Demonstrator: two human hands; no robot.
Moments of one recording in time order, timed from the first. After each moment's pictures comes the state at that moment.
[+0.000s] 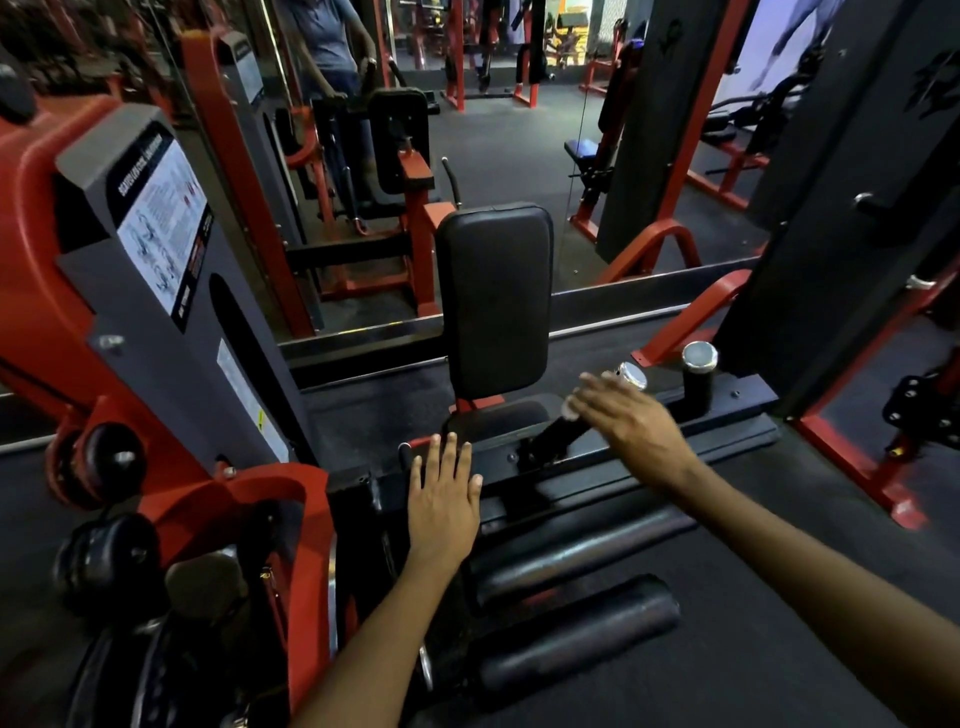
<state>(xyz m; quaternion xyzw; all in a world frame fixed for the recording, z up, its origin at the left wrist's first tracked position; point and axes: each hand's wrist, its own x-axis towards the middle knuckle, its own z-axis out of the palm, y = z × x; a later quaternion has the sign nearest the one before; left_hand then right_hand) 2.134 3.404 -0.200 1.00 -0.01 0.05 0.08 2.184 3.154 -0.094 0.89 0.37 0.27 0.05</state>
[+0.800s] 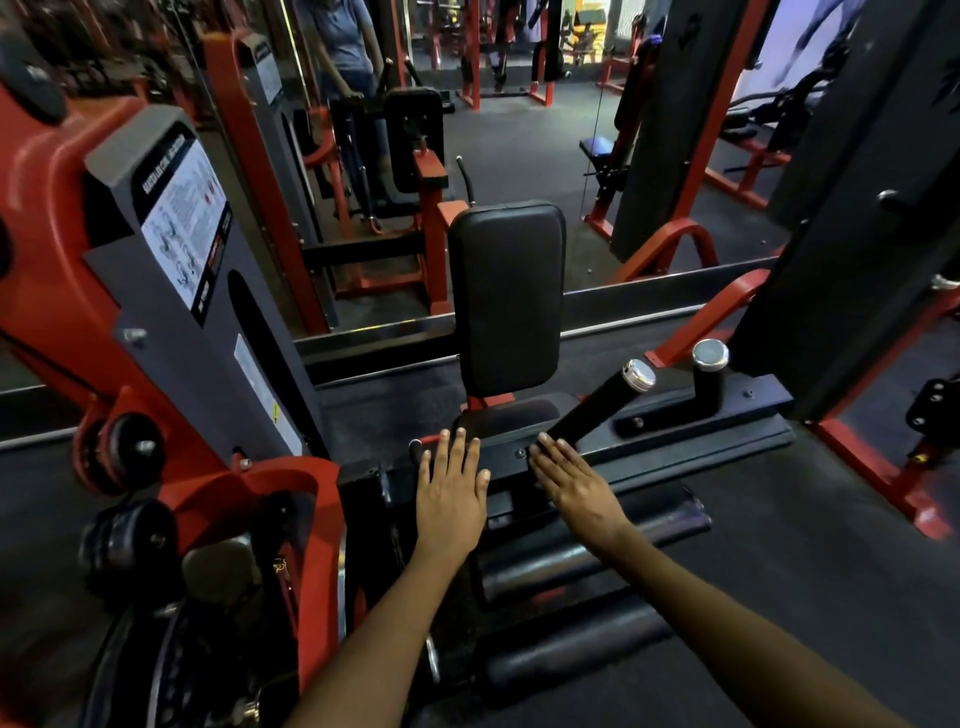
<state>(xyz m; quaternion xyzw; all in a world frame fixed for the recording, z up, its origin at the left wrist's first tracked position) 2.130 3.401 -0.191 1.00 -0.02 0.03 0.06 2.155 3.207 -0.188 0.91 0.34 0.21 0.05</state>
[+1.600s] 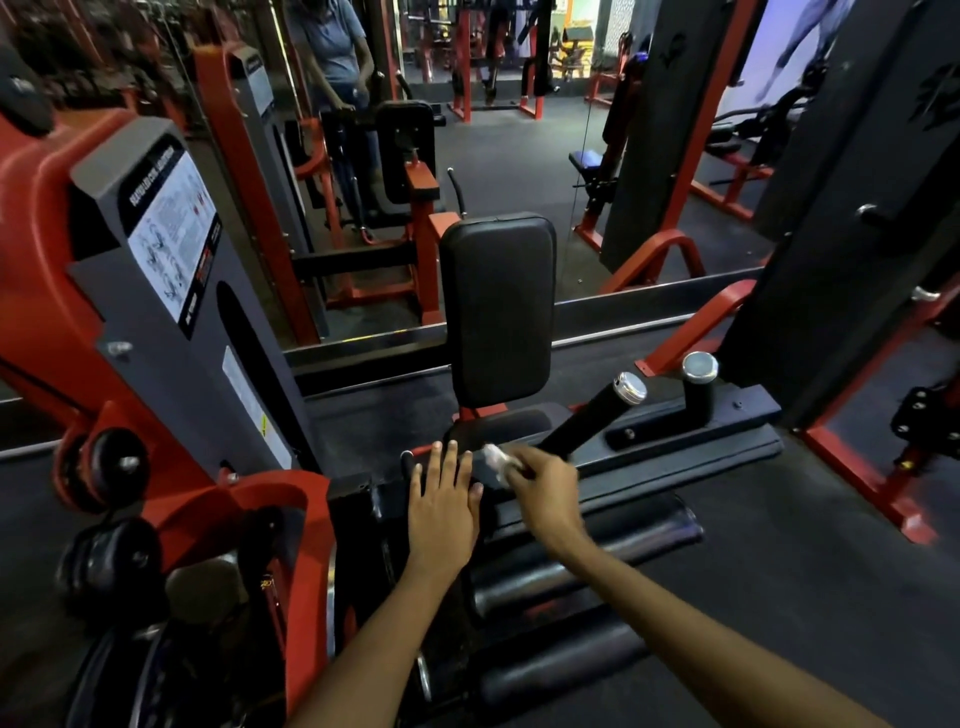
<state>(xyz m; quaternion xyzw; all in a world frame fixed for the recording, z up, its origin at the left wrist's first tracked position) 2.133 3.402 -0.190 1.00 -0.02 0.04 0.08 2.130 3.269 -0.120 0.88 0.05 0.09 -0.46</state>
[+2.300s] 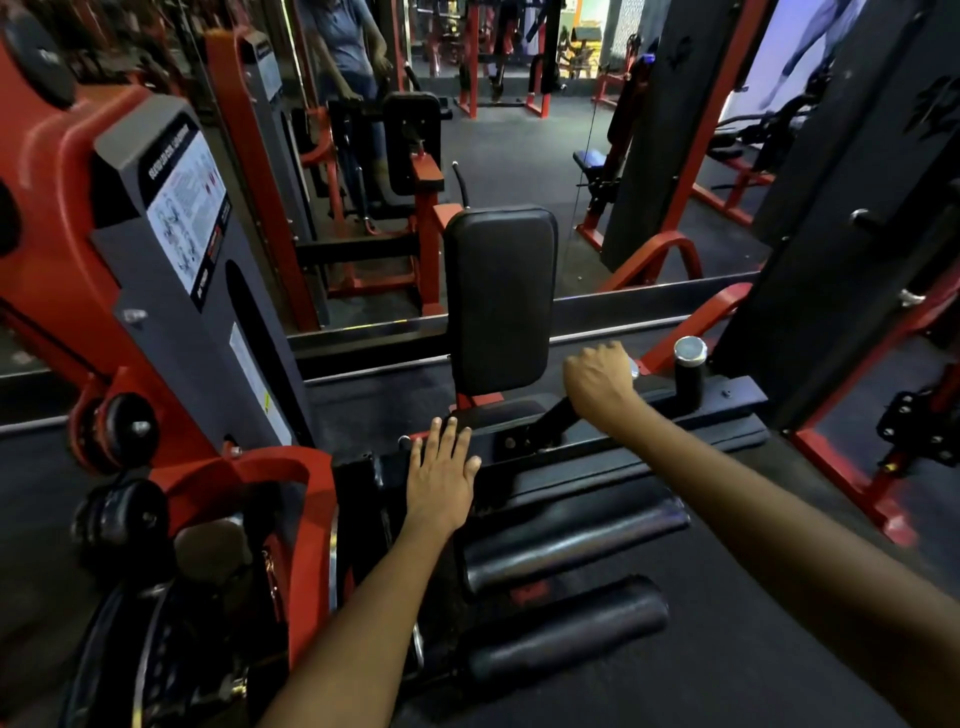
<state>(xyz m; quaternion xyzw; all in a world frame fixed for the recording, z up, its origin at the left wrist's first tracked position) 2.133 3.406 -0.186 1.00 -0.03 -0.01 0.07 2.192 3.219 -0.035 0.97 0.13 0.06 0.18</state>
